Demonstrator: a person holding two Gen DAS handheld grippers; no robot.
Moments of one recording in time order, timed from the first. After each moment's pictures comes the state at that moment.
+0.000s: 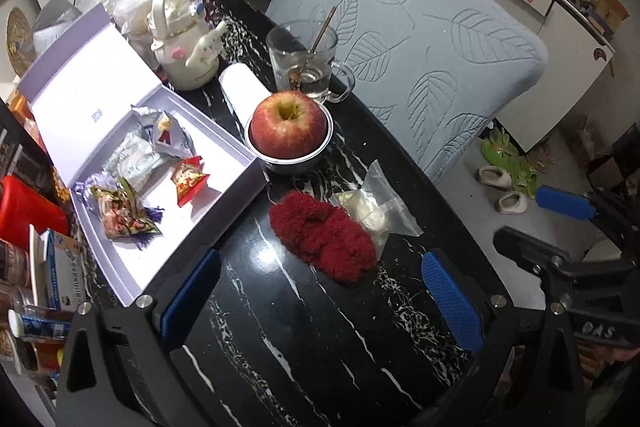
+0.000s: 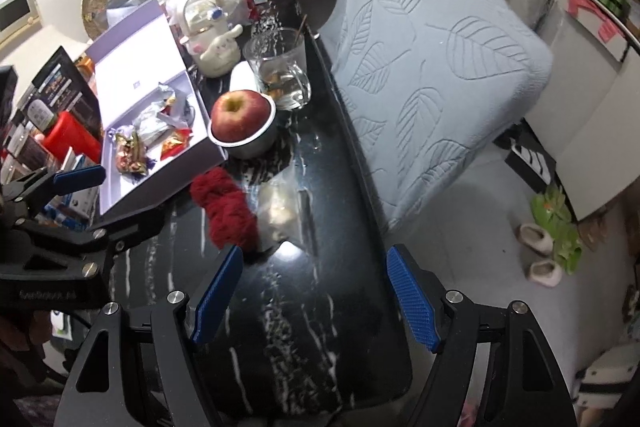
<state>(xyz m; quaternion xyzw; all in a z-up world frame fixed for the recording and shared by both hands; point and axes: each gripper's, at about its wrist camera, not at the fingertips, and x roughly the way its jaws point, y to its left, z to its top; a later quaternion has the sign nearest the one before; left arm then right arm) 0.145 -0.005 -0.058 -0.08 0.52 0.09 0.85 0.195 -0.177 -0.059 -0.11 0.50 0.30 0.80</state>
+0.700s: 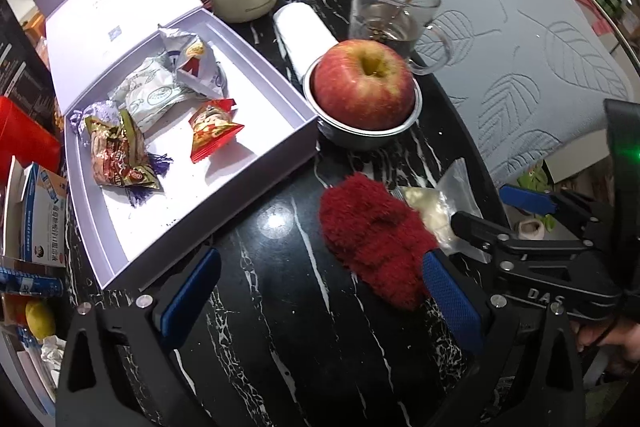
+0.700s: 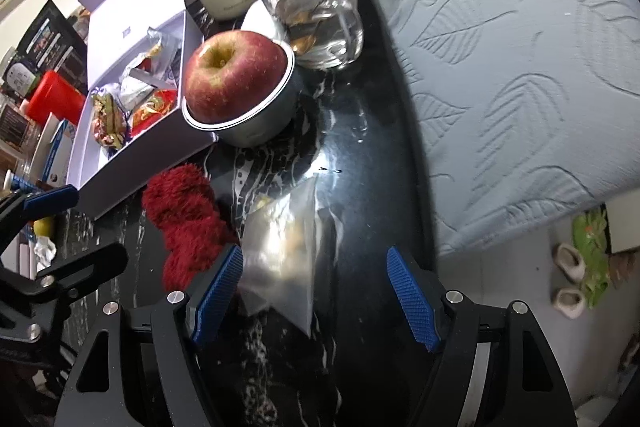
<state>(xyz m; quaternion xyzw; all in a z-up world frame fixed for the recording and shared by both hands) 0.162 0.046 -0.122 -0.16 0.55 0.17 0.80 0.264 -0.102 -0.158 -0.15 0.56 0.37 0.73</state>
